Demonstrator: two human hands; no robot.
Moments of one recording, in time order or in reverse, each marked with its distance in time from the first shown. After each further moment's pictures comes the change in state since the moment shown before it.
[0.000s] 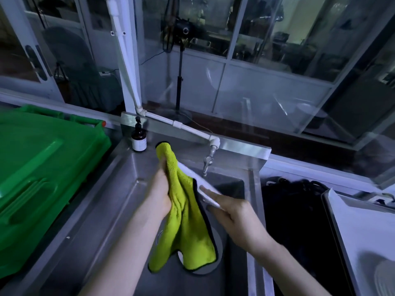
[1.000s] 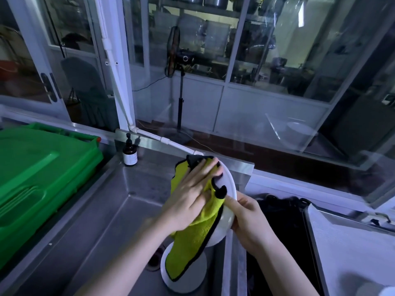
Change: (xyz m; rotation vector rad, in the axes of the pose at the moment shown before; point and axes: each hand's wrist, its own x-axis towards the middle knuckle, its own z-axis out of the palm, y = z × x) left_hand -0.034 -0.060 0.074 1.246 -0.514 1.219; right_hand -0.026 0.033 -0.080 1.085 0.129 0.404
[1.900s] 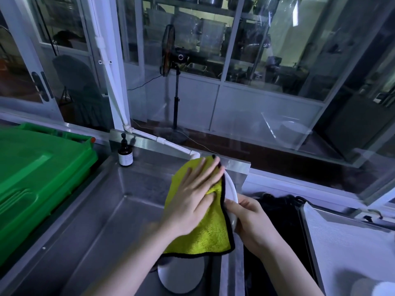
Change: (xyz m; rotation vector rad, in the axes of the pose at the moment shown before) left_hand 0.002 0.010 0.008 0.043 0.025 0.017; right_hand 0.000 -0.002 -0.013 -0.039 0.019 0.051
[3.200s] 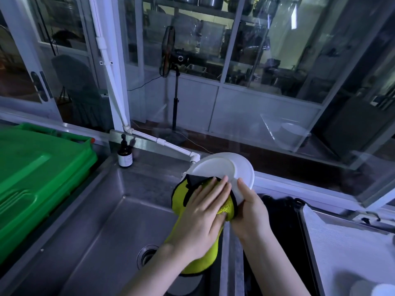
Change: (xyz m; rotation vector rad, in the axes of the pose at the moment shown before) left_hand -0.024 0.018 0.031 0.154 -0.010 -0.004; right_hand 0.027 -0.002 0.021 0.574 0.355 0.037
